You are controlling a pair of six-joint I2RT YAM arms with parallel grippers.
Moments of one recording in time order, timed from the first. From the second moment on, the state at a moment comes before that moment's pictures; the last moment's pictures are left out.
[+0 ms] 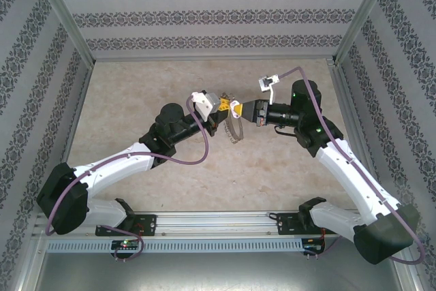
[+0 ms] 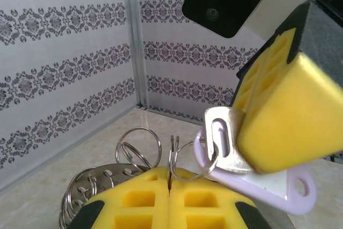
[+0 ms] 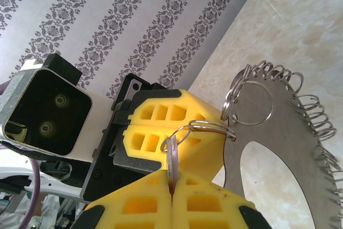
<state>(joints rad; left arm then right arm) -0.73 1.32 0.85 0.51 0.23 0.05 0.38 1.08 0.99 -0.19 -0.85 0.67</state>
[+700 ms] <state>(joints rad) -0.73 1.32 0.85 0.46 0.29 0.05 0.30 1.05 0.99 -0.21 -0.83 0.68</state>
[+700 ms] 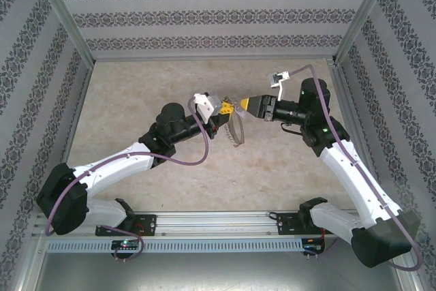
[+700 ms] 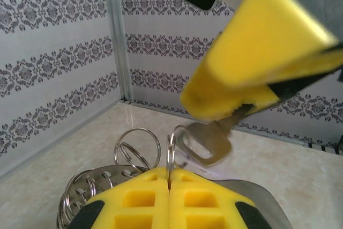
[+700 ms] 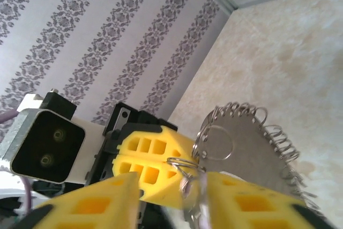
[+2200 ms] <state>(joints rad) -0.65 1.44 1.32 -0.31 0.65 0.29 0.19 0.91 0.85 -0.14 -0.96 0.40</state>
